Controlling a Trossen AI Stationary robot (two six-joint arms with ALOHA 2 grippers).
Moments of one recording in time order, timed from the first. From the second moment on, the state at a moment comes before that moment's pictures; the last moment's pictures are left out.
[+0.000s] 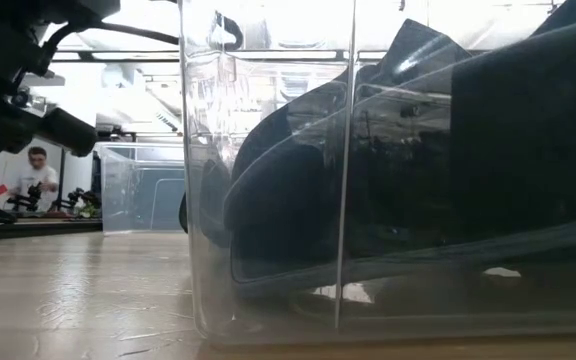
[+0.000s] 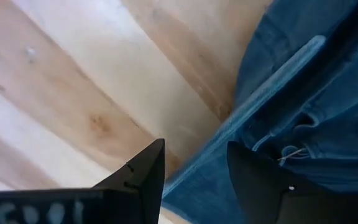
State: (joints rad) left arm -0.43 1.42 0.85 -0.91 0.31 0.27; right arm 0.23 1.88 2.34 -1.08 0.24 0.70
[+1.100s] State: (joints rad) left arm -0.41 1.29 1.14 -1.21 0.27 -0.12; right arm 0.22 1.87 2.34 -1.09 0.24 0.66
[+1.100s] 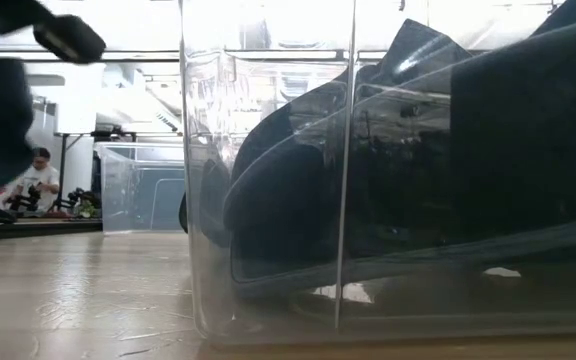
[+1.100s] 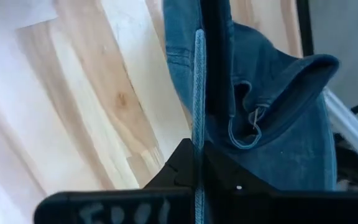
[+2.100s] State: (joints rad) left arm -0.36 1.19 1.45 -0.71 -0.16 -0.66; right arm 0.22 1.67 2.34 -1.18 0.29 0.61
